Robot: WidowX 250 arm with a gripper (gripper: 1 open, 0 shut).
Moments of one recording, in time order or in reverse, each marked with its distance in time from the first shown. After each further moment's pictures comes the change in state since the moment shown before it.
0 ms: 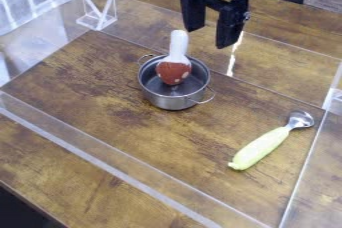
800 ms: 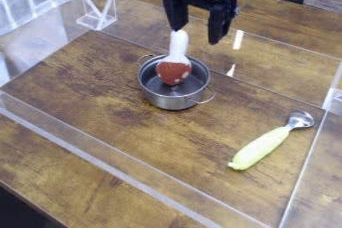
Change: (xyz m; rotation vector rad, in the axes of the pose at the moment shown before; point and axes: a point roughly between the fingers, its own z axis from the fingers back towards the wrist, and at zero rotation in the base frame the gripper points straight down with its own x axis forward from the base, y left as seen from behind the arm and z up) arm -0.006 0.018 -0.003 0.043 -0.133 0.281
